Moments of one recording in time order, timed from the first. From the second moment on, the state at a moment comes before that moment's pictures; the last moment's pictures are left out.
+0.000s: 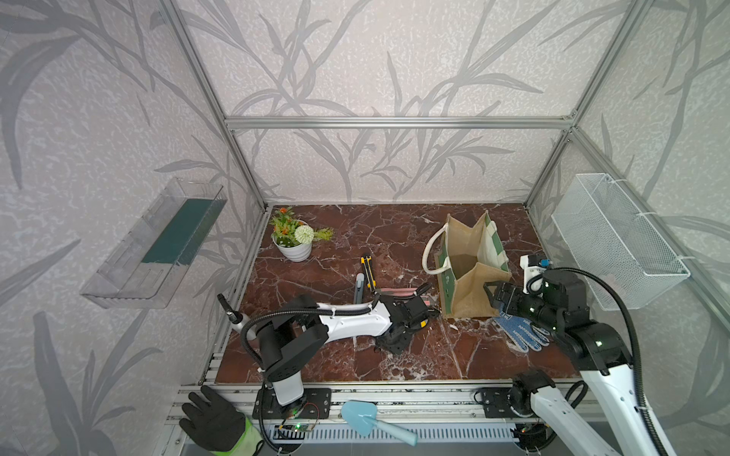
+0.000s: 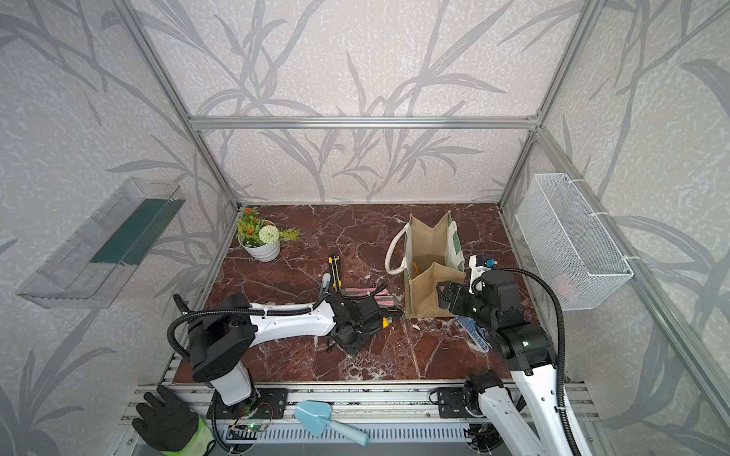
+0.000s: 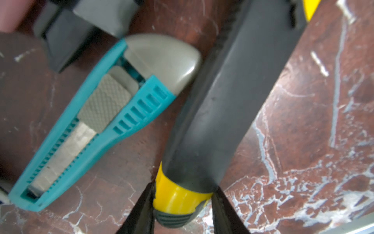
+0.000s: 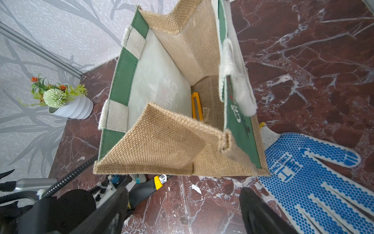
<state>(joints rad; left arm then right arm) -1.06 1.76 1.05 -0.76 -0.07 -0.39 0.20 0.65 0.87 -0.87 -0.15 0.46</state>
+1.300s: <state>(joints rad) -1.06 1.82 1.12 -0.73 -0.08 -0.36 0.20 0.64 0.87 -0.87 -0.12 0.46</state>
